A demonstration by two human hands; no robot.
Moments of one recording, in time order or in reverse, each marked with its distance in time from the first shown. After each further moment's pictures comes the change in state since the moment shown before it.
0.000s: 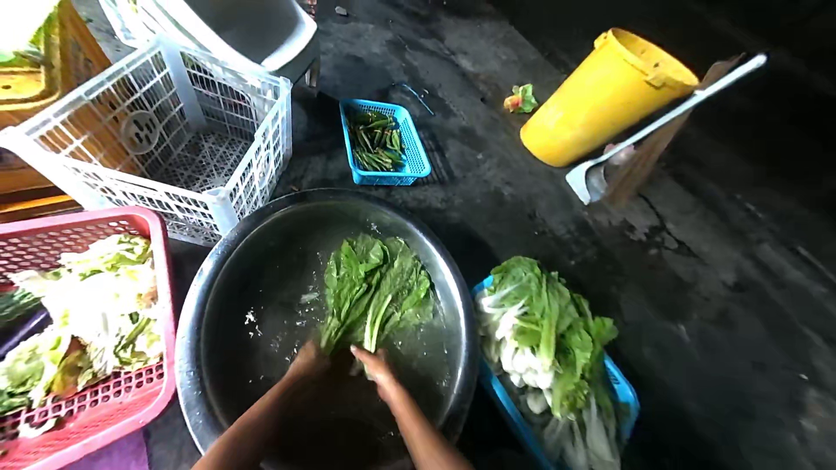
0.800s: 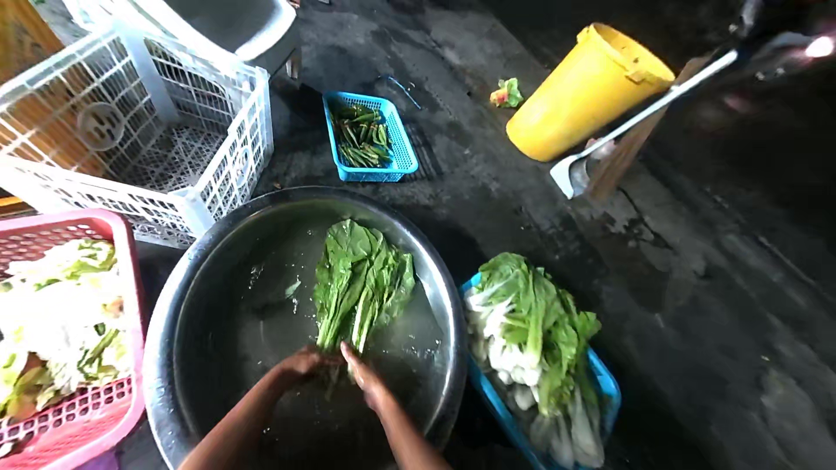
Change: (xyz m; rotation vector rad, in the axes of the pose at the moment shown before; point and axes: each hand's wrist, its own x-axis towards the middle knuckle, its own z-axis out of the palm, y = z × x) left_hand 0.021 0.005 0.006 -0.613 -0.312 0.048; right_hand -0.014 -0.004 -0.003 0.041 -0.140 0.011
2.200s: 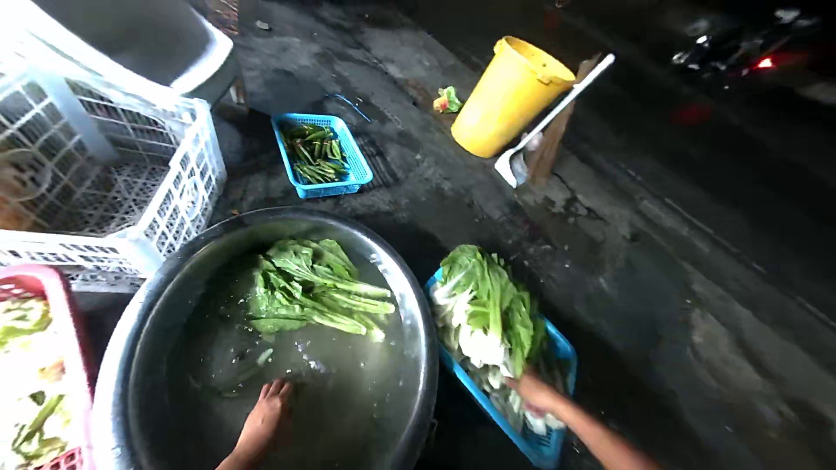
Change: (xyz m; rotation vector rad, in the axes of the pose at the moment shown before) left_hand -0.045 -0.021 0.006 1.106 0.230 0.182; right_hand -0.093 0.041 -0.333 -0.682 0.418 0.377
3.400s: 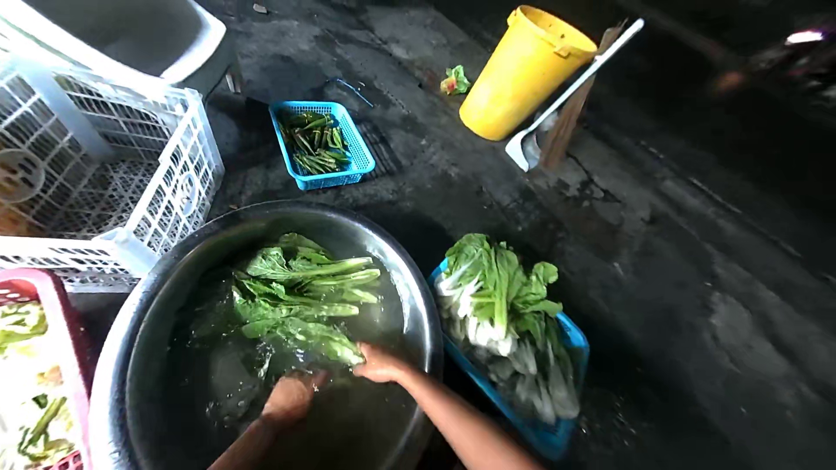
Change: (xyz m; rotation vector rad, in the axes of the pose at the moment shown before) left_hand 0.037 0.027 0.002 0.272 -0.217 0.146; right_hand -0.043 -0.232 0.150 -0.148 -0.413 -0.723
